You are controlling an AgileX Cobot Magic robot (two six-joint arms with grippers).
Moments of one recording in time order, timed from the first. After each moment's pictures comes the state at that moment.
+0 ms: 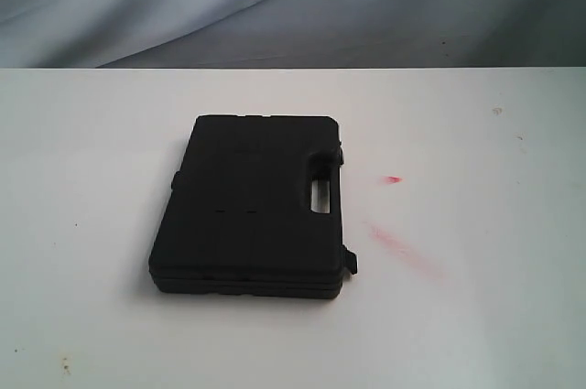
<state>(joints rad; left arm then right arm) -0.21 0.00 -0.12 0.00 0.16 -0.03 0.16 0.01 0.00 0.08 0.12 -0.02</state>
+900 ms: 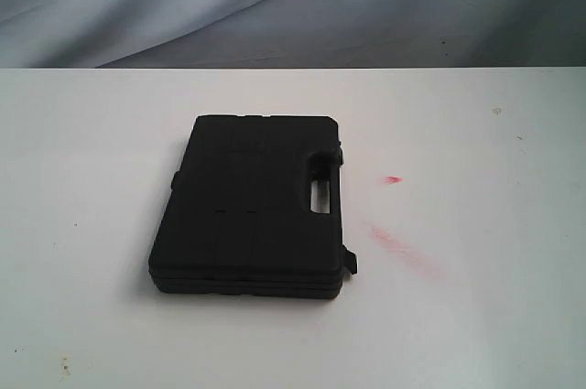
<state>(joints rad) -0.21 0.00 0.00 -0.03 0.12 -0.07 0.16 0.01 0.00 0.08 0.12 -0.02</state>
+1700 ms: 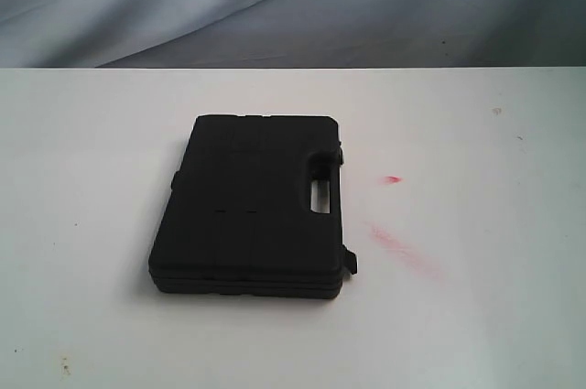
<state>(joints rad) -0.21 0.00 0.00 0.15 0.29 0.09 0.16 0.01 0.00 0.08 0.12 -0.02</state>
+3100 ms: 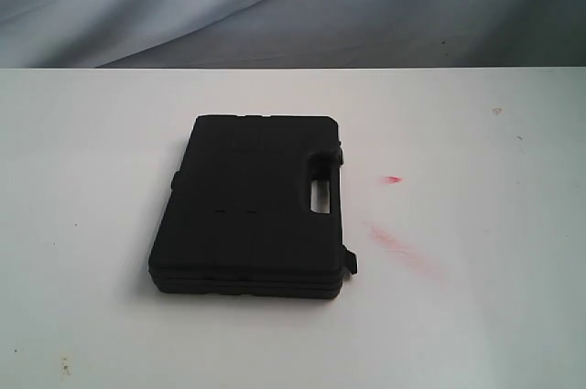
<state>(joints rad) -0.06 0.00 0.00 -0.03 0.12 -0.03 0.16 0.01 0.00 0.08 0.12 -0.02</state>
